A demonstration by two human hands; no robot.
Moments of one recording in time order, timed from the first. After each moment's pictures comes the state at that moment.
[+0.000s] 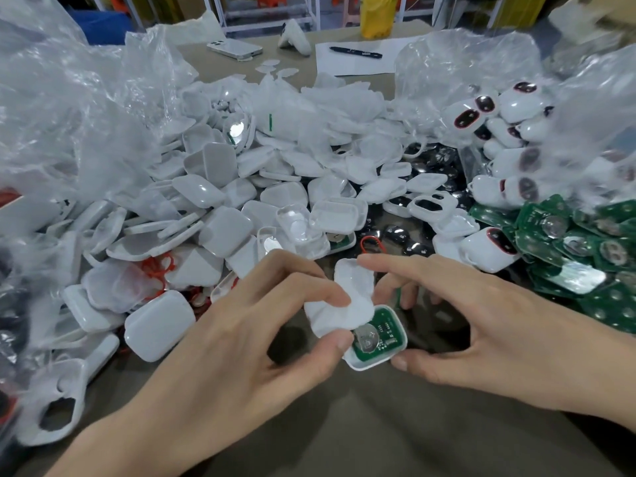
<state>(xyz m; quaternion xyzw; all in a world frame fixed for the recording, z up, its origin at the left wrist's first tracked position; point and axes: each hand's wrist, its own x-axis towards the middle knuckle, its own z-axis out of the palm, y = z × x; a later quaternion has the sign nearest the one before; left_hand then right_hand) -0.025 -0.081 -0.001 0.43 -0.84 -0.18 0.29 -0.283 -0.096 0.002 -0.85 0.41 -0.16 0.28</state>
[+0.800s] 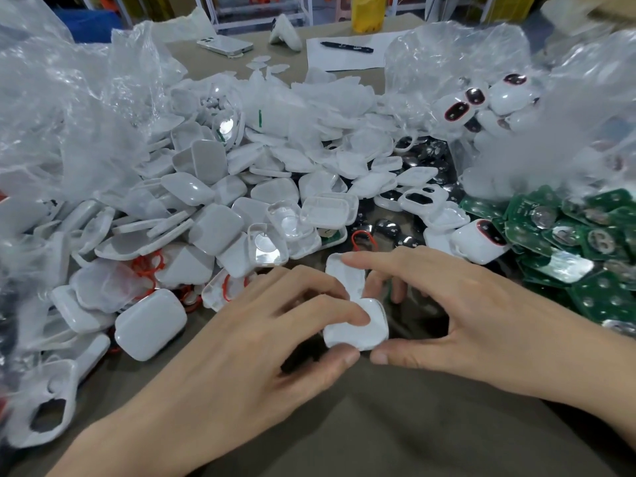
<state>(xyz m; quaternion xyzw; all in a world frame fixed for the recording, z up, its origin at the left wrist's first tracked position) -0.033 -0.083 -0.001 0.39 -0.89 -0.14 0.20 -0.278 -0.097 0.002 -0.86 0.42 -0.15 0.26</state>
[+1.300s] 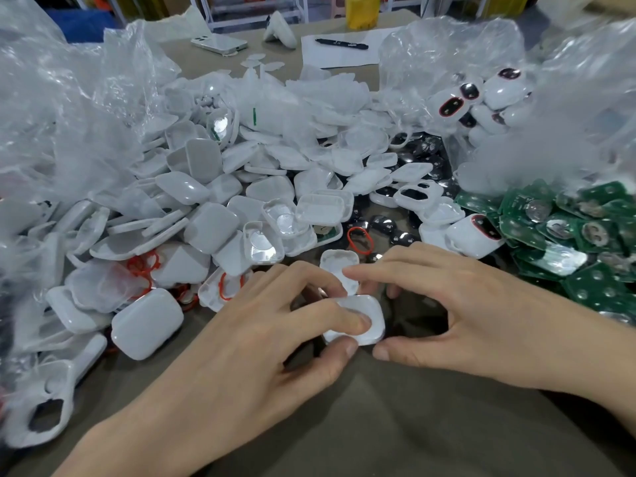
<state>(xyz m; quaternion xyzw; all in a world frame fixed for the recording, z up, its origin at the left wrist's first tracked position) -0.038 -0.083 -0.004 0.39 -0.89 -0.15 0.20 -0.281 -0.098 0.003 -0.86 0.42 -0.13 0.26</state>
